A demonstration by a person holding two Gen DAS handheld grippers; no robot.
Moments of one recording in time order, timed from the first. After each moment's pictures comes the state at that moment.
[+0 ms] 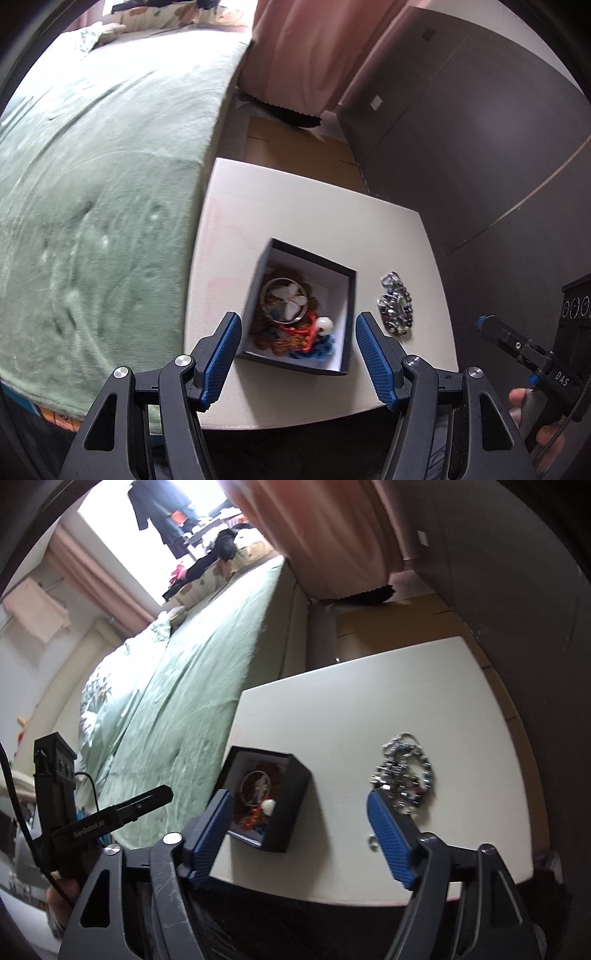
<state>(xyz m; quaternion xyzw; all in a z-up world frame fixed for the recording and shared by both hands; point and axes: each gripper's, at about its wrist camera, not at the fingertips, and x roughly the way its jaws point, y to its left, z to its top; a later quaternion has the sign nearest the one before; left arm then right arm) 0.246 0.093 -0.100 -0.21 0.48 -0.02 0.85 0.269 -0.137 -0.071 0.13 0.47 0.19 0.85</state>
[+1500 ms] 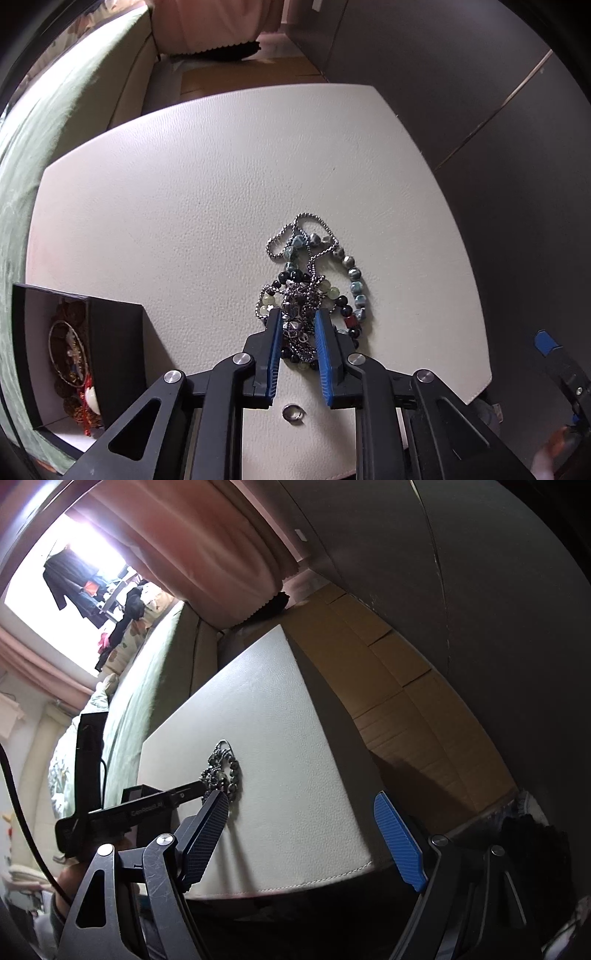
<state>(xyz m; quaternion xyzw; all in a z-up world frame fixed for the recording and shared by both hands) 0.369 -0.105 -0.204 -0.05 0.61 -0.06 0.79 0.257 -0.316 -0.141 0.24 0.47 0.06 0.85</state>
